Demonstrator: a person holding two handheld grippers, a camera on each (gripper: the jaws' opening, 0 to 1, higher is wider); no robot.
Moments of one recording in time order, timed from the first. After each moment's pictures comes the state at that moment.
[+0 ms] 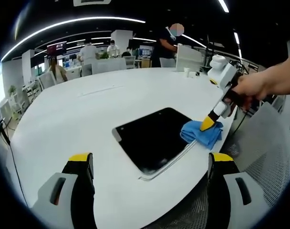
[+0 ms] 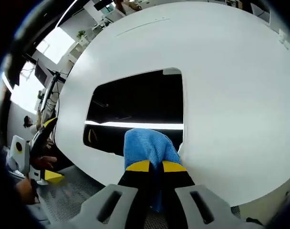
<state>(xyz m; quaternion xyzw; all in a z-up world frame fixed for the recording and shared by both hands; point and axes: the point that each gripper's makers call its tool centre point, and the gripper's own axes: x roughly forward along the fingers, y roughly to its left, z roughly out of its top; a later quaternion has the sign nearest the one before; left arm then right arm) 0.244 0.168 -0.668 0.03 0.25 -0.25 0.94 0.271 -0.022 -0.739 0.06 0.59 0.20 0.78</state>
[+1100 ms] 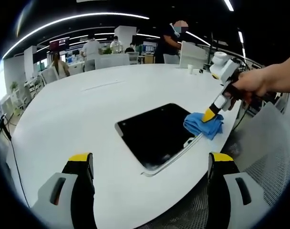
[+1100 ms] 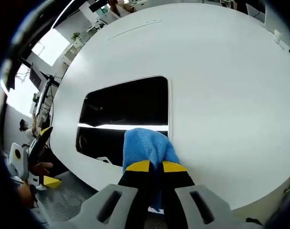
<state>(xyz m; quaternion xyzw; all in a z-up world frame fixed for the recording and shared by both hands) 0.242 0.174 -0.675 0.02 0.27 -0.23 0.94 0.292 -0.034 -0.740 0.05 0.59 0.17 0.79</state>
